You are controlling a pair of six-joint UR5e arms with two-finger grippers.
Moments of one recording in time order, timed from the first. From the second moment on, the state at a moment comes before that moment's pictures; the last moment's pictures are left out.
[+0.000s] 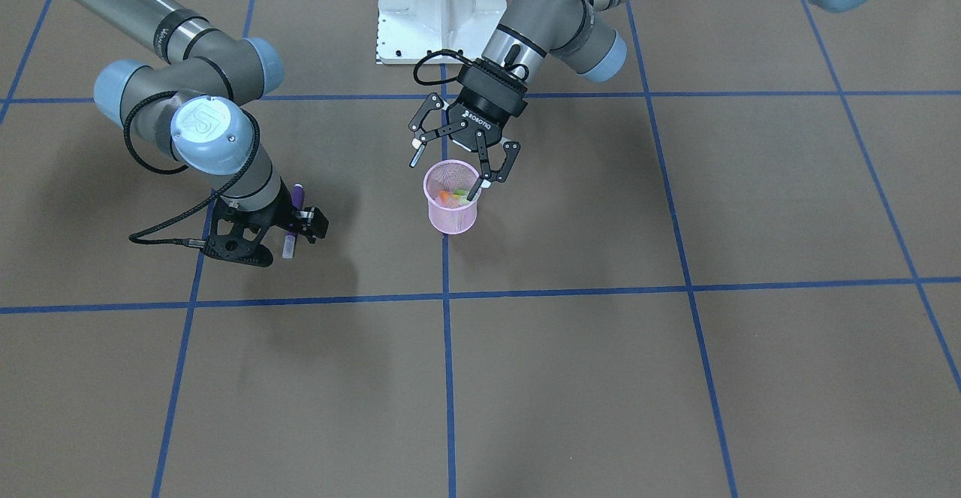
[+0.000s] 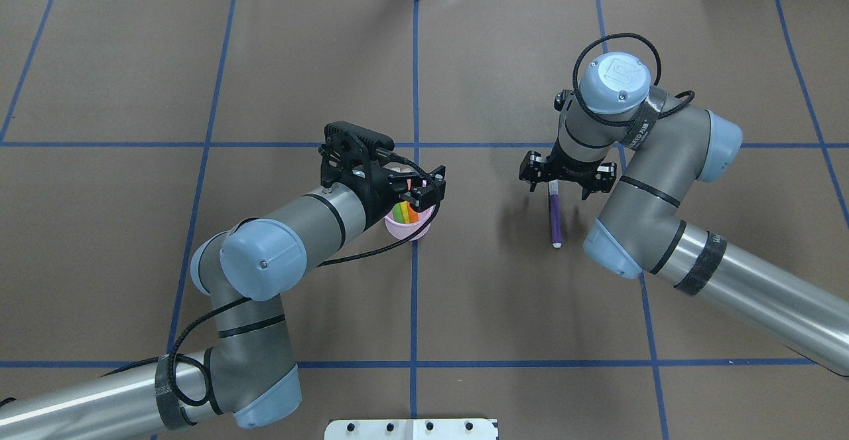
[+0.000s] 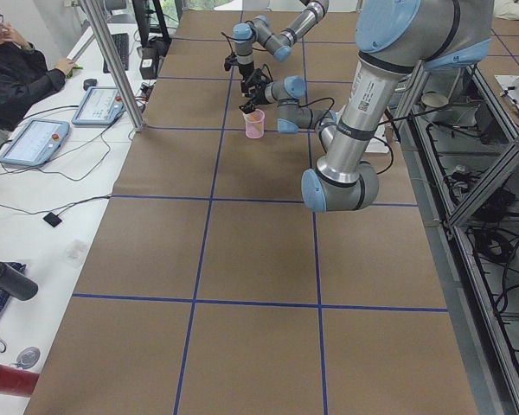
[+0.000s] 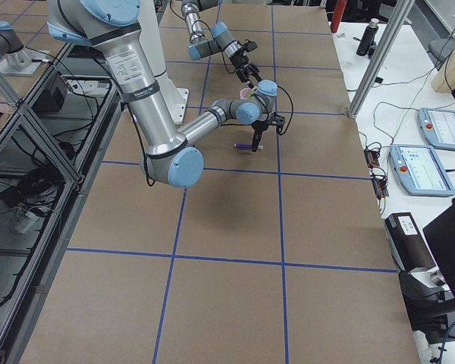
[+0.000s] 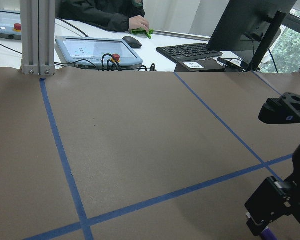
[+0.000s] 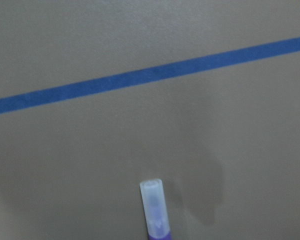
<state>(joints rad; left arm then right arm) -0.37 -2.17 -1.60 -2.48 -1.23 -0.92 0.71 -1.07 1.54 -1.46 2.06 1.19</state>
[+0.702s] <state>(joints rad) -0.41 -2.17 -1.65 -2.46 -1.36 -0.92 0.70 -1.08 1.53 -1.42 2.07 1.19</state>
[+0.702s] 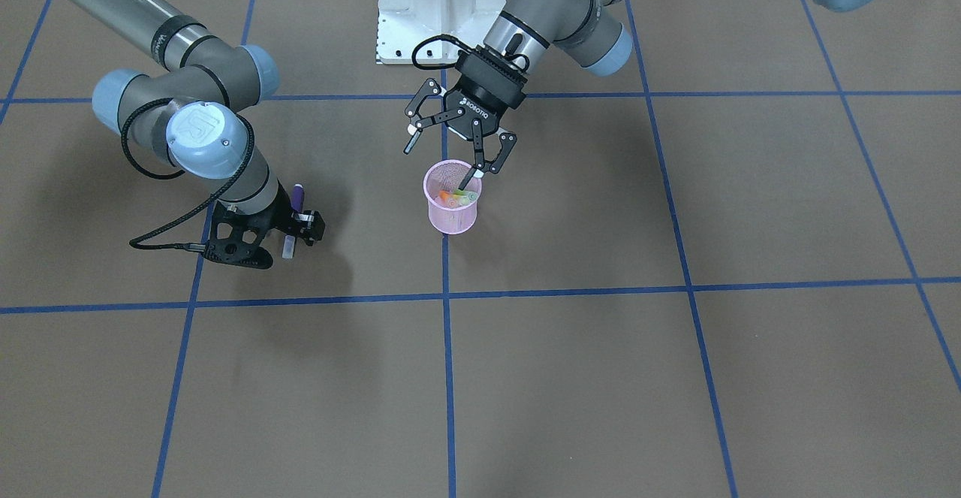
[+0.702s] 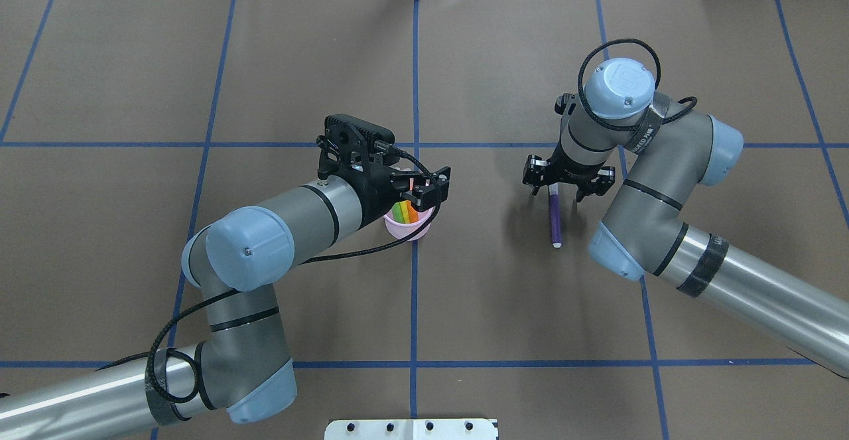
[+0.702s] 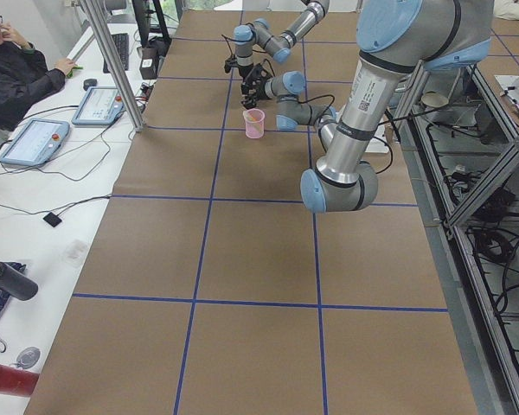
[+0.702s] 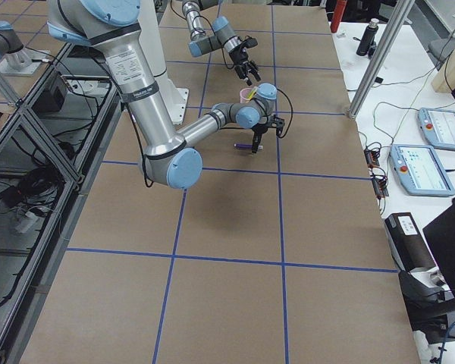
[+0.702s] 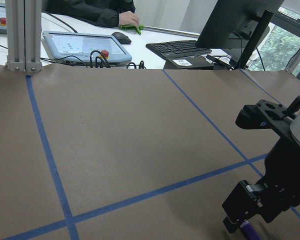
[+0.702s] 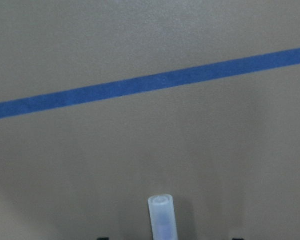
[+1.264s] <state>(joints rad) -0.59 -2.16 -1.74 -2.25 -1.72 -0.92 0.70 -1.09 1.53 -1.42 2.07 1.18</state>
